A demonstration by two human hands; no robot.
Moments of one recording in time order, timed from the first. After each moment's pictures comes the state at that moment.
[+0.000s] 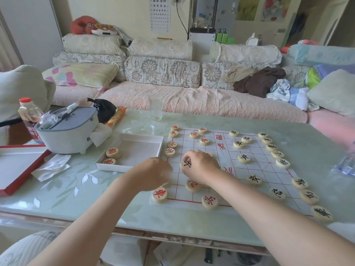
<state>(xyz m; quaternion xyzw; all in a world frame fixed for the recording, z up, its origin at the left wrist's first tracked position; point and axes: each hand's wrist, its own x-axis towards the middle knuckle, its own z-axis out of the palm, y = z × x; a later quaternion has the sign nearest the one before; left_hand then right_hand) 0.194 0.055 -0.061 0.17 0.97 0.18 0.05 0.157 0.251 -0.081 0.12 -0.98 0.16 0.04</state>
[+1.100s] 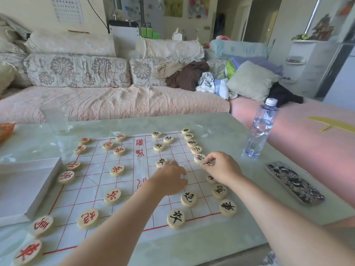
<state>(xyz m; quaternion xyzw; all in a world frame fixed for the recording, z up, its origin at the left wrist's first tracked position) 0.129 0.378 -0.099 0.31 0.94 0.14 0.09 0.180 0.570 -0.090 -0.18 -0.94 0.25 0.11</state>
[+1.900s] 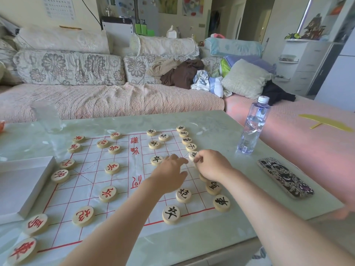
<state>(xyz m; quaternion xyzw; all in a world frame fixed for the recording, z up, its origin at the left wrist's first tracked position) 0.139 0.389 -0.096 0.33 0.92 0.22 0.02 0.186 0.552 -0.071 -0.14 -0.97 0.21 0.05</state>
